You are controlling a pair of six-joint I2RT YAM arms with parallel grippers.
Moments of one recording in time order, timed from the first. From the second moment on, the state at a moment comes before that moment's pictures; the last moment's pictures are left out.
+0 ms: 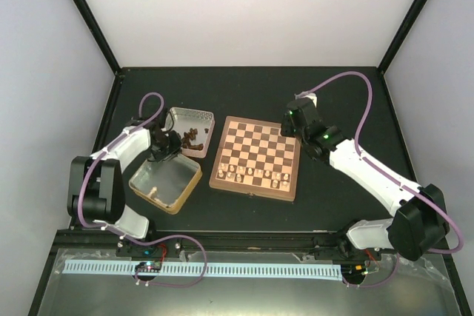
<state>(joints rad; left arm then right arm) -0.08 1.52 0.92 -0.68 0.19 -0.71 0.59 1.32 1.03 -0.43 0.33 0.56</state>
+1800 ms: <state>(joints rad) -0.38 1.57 1.00 -0.84 0.22 -0.20 0.59 1.30 0.95 -0.36 0.33 0.59</state>
